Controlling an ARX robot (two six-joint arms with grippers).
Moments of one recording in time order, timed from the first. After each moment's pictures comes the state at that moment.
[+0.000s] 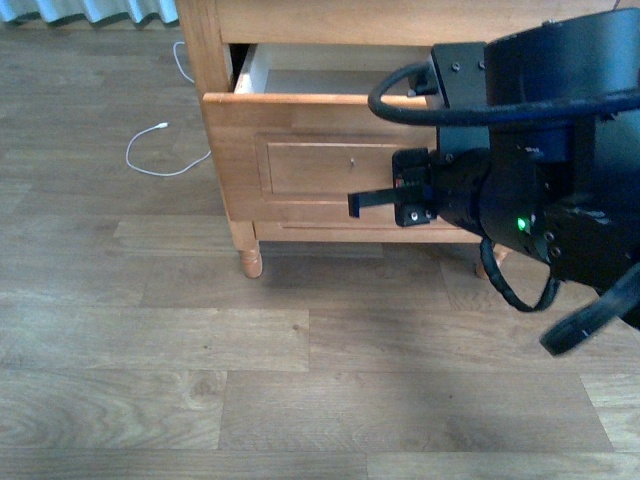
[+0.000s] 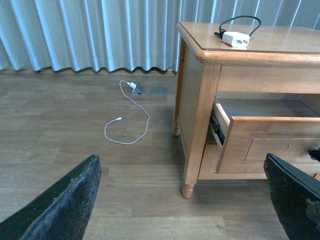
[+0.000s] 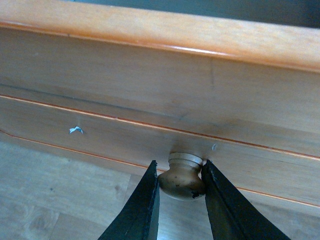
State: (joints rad) left arm 0.00 0.00 0.01 0.00 0.00 0.00; right arm 0.41 2.12 0.86 0.74 0.11 0.11
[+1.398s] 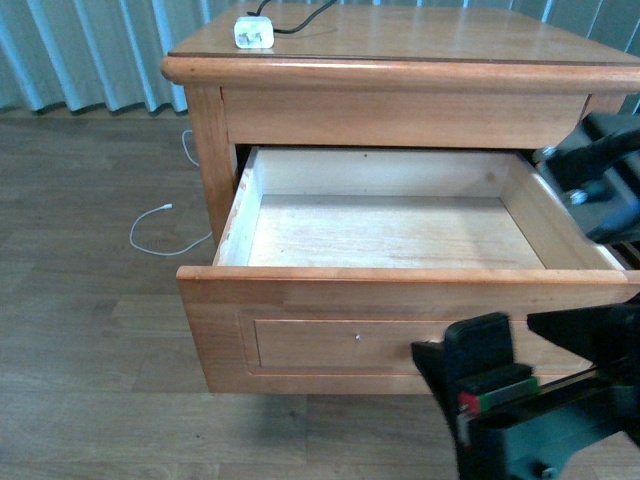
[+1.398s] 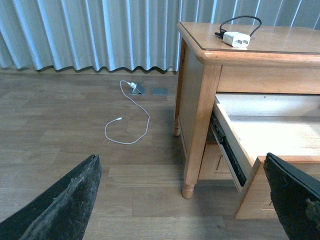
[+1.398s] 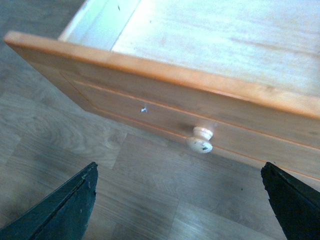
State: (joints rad) left arm 0.00 0.00 0.01 0.00 0.00 0.00; right arm 0.46 1.34 0.43 0.32 -0.06 0.15
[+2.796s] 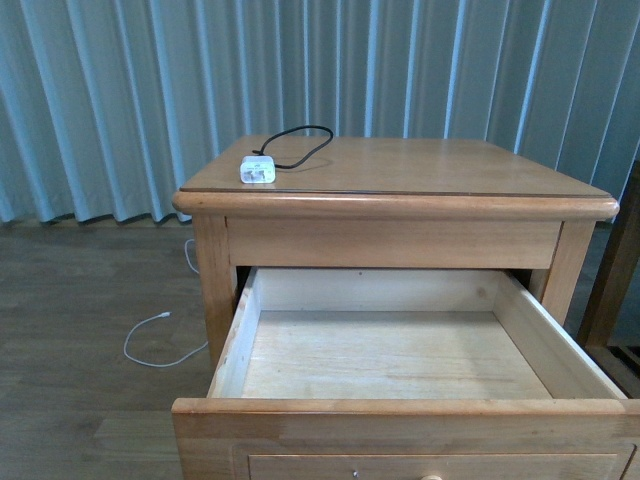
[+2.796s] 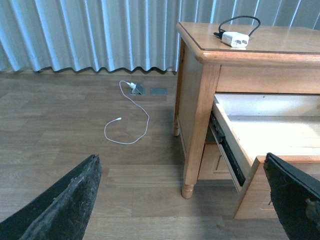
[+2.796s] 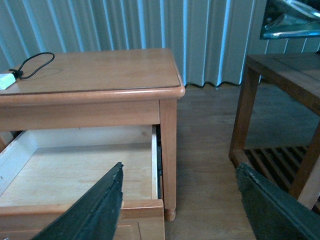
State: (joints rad) left arm 0.00 0.00 0.01 0.00 0.00 0.00; right arm -0.24 0.40 0.22 0.17 -0.23 0.02
